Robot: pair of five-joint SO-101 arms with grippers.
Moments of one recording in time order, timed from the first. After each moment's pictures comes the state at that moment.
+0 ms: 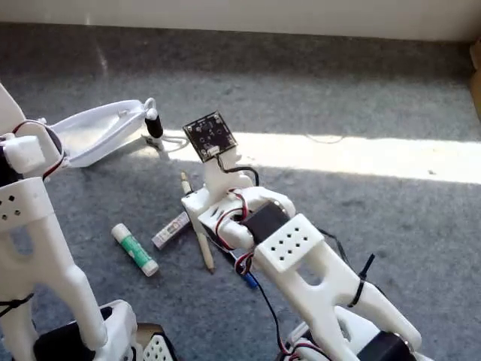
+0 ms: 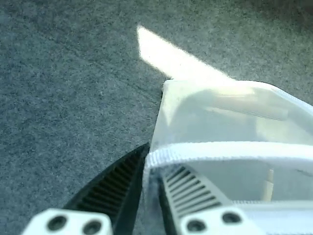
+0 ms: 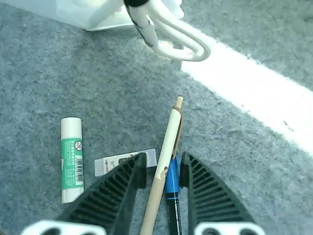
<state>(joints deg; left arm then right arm) -30.7 -25.1 3.6 86.1 13.0 -43.3 -28.1 37.4 44.7 -5.8</state>
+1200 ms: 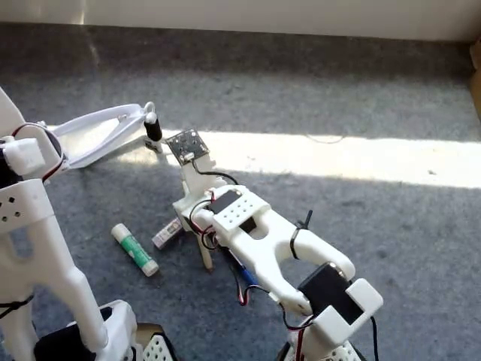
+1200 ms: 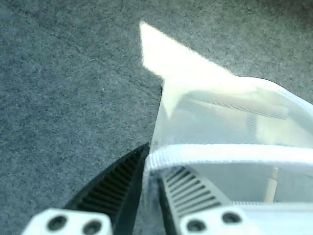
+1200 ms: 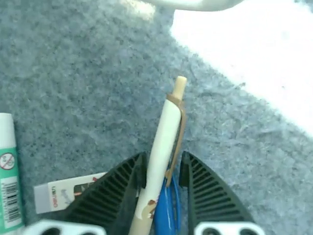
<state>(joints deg) -30.7 -25.3 5.1 86.0 12.9 -43.3 3.6 33.2 27.4 -5.8</state>
